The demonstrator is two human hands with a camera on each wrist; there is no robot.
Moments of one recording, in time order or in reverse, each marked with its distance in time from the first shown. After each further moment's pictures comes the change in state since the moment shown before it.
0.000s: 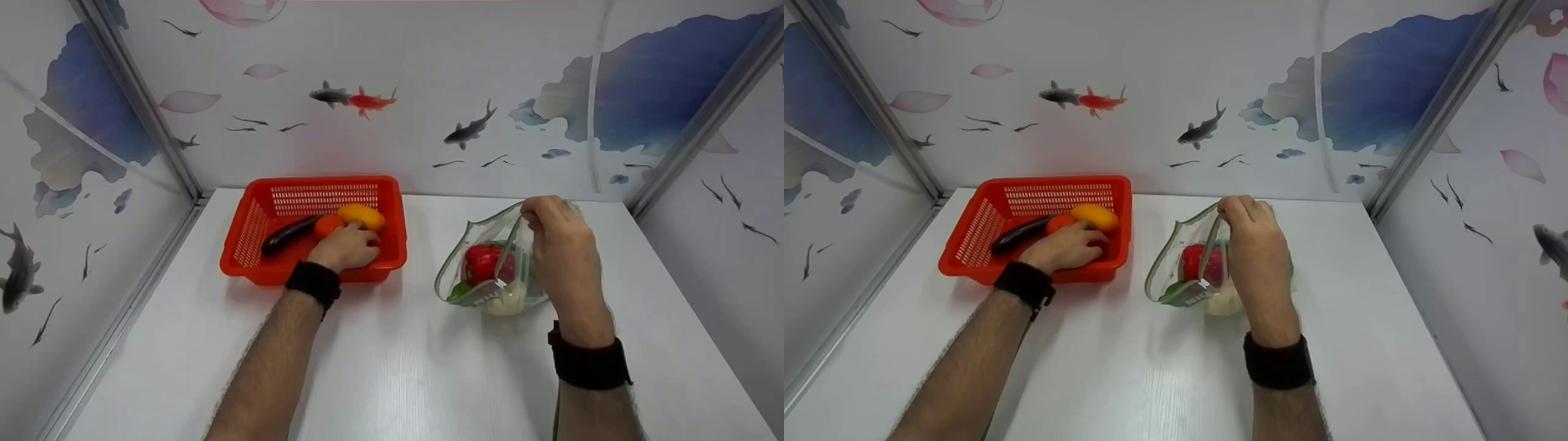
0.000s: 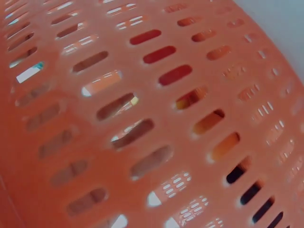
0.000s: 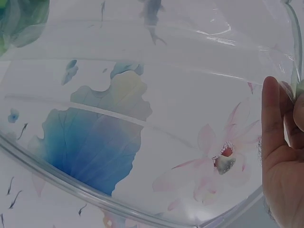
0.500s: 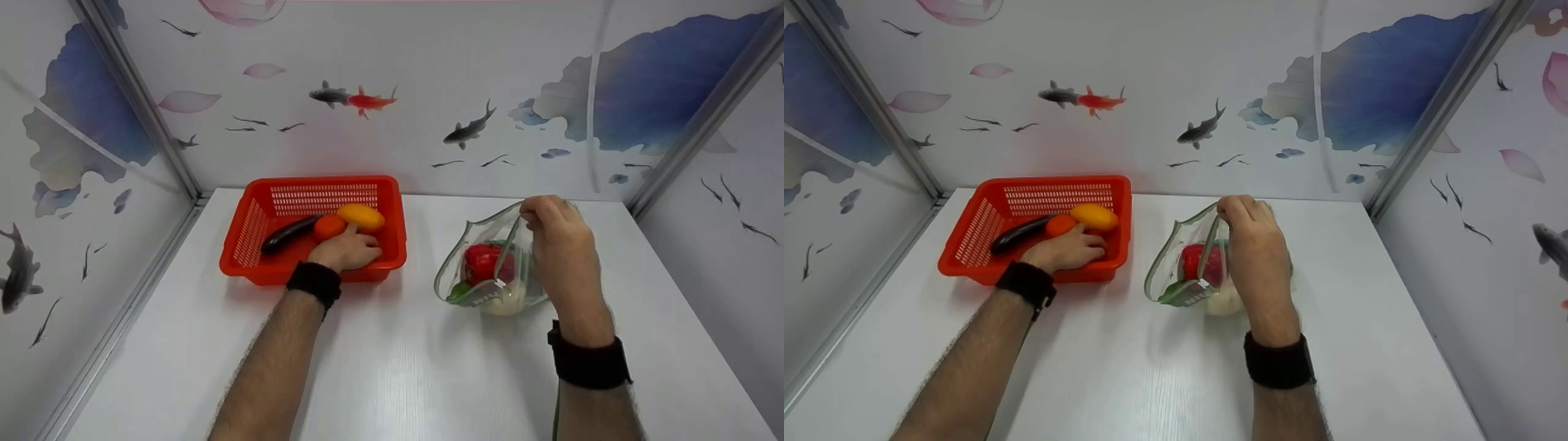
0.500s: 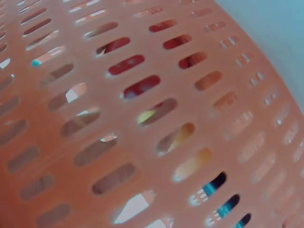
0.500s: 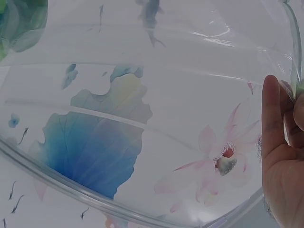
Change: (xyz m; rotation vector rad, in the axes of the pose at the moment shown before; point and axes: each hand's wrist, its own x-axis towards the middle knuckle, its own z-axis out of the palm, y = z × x) left_hand 0.005 -0.002 0.000 -0.089 -0.107 -0.051; right_hand -0.001 0.003 0.001 -0.009 0.009 -0.024
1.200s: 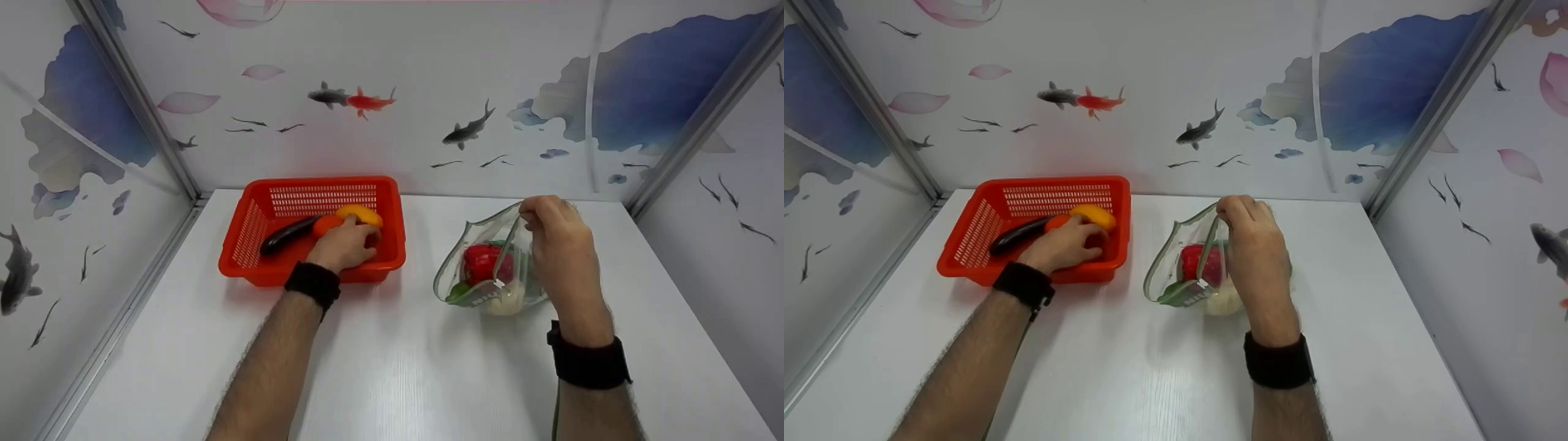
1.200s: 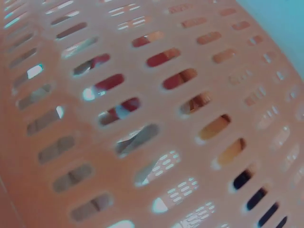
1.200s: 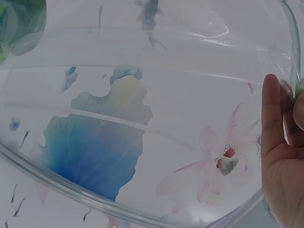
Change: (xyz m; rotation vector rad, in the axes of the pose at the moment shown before) left_hand -0.007 0.005 0.004 0.115 0.223 0.088; right_hand 0.001 0.000 -0.001 0.026 0.000 0.013
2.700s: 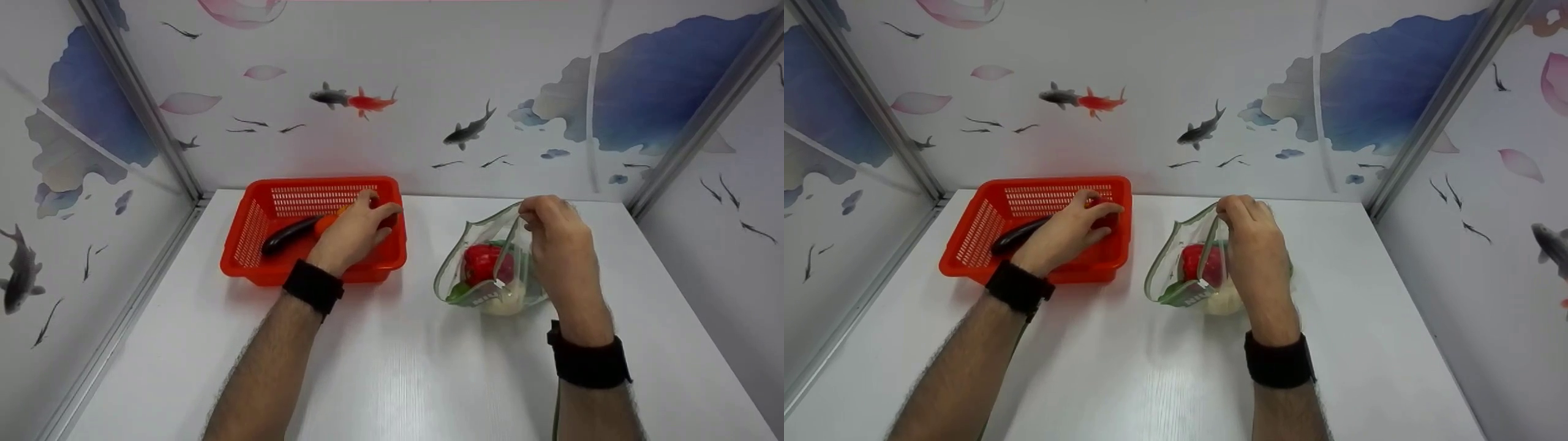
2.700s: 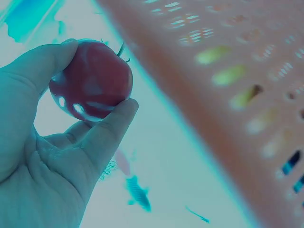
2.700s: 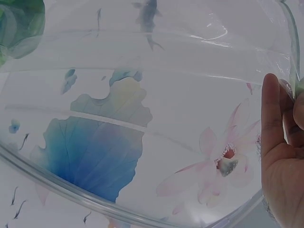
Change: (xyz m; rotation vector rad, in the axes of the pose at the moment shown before) left_hand -0.021 0.036 -0.027 0.049 0.226 0.223; right_hand 0.000 -0.001 -0.001 0.018 -0.024 0.018
